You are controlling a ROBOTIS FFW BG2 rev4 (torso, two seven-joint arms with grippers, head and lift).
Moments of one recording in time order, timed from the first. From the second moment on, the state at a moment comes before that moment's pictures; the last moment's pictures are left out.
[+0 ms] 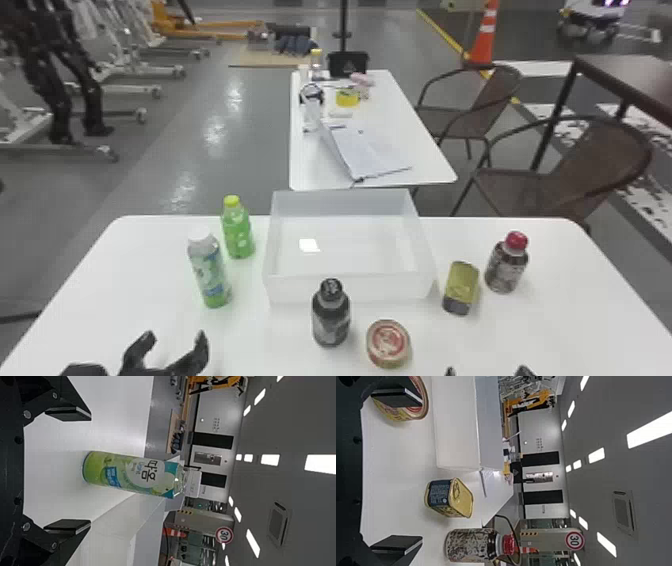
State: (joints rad) left arm 0.30 0.00 0.18 -1.55 0.18 -0.21 -0.30; right arm 0.44 -0.13 0.15 -1.63 -0.14 -0.35 -0.03
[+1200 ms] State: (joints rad) left arm -0.02 0.00 0.16 -1.22 0.04 -0.29 -0.29; right arm 0.43 -0.13 0.15 -1.62 -0.14 -0.35 -0.03
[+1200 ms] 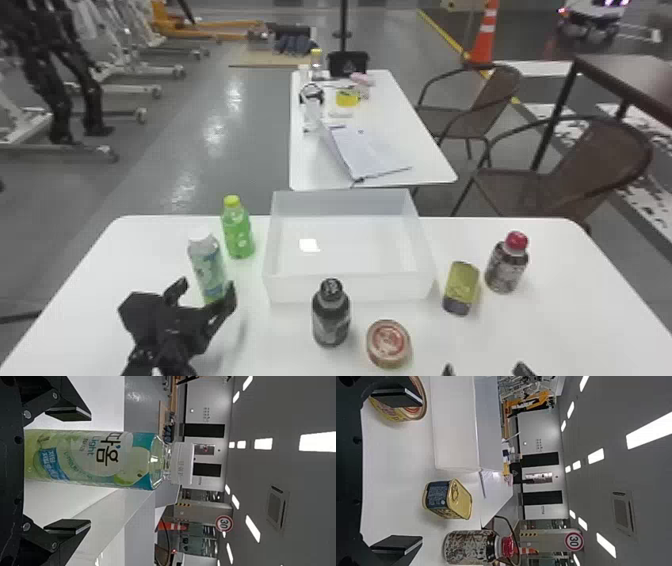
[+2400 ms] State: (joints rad) left arm -0.13 0.00 0.15 -1.08 -0.01 -0.29 -0.23; right arm 0.41 -0.13 0.16 -1.60 -0.15 -0.35 -0.03
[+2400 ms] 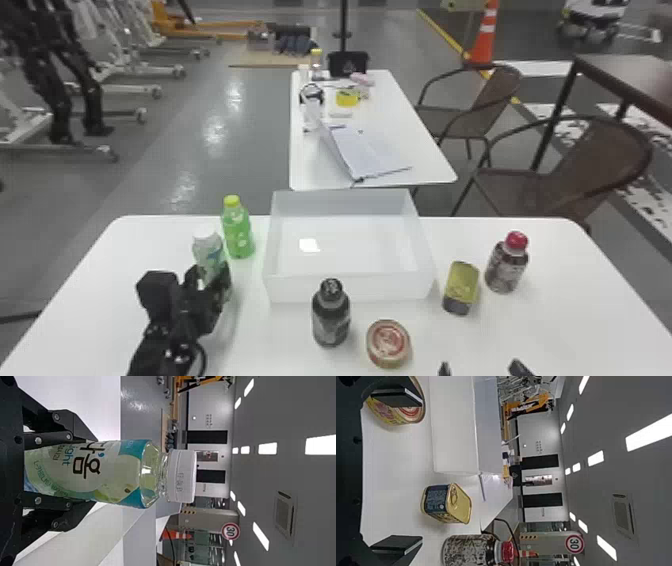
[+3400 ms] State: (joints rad) left arm -0.11 0.00 -0.07 -1.42 0.34 -0.22 -0.30; right arm 0.41 -0.13 0.16 -1.60 -0.15 -0.35 -0.03
